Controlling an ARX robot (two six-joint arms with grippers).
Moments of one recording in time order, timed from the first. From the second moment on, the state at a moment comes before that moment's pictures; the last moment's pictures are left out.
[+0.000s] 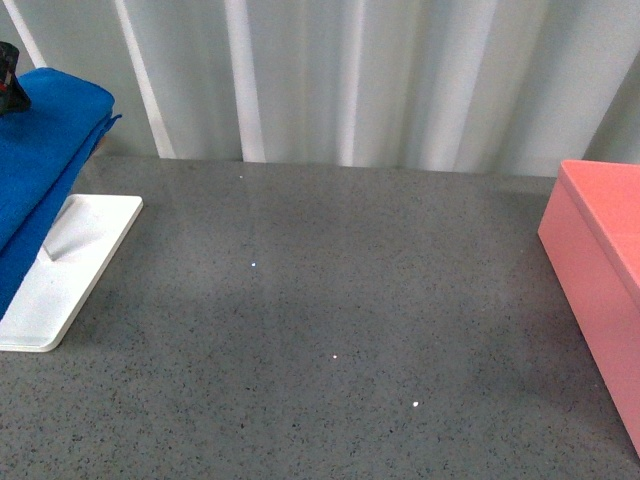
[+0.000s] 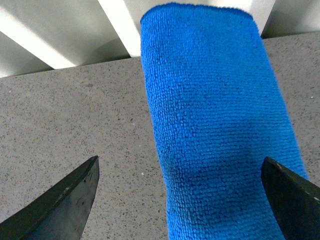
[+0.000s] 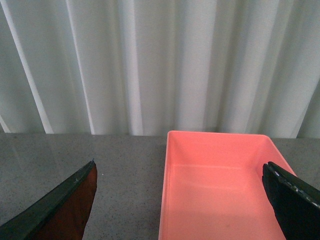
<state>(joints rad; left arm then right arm) 0.21 2.03 1.41 -0.04 0.07 0.36 0.00 0.00 0.02 0.00 0.00 -0.01</state>
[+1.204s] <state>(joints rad) 0.15 1.76 1.24 0.17 0.51 -0.08 0.00 0.00 0.02 0.00 0.00 -0.01</state>
